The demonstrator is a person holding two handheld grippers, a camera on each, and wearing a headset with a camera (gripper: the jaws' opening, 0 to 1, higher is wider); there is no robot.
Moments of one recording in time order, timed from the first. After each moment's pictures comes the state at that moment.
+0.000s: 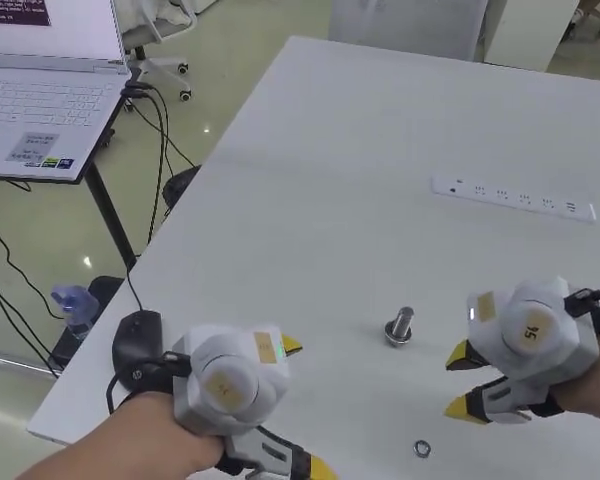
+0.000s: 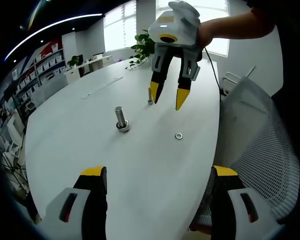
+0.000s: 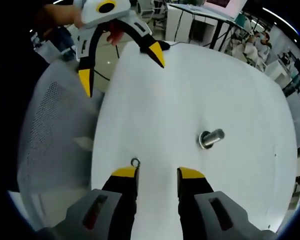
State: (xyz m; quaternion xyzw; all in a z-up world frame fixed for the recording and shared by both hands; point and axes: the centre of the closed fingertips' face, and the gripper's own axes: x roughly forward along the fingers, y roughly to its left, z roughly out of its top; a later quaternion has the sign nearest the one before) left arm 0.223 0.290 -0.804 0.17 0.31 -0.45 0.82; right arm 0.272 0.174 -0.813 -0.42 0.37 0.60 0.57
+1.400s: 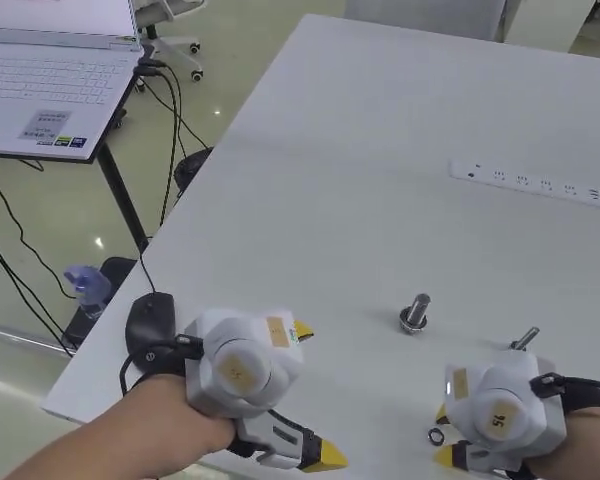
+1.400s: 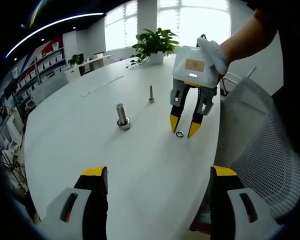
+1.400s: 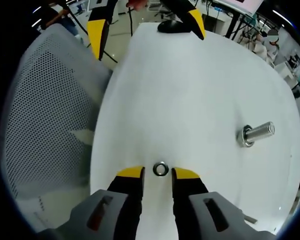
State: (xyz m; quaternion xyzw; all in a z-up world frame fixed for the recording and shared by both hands) left arm 0.222 0.294 -0.809 0.16 0.31 -0.45 0.82; right arm 0.229 0.176 -0.881 -0.44 0.38 0.60 0.54
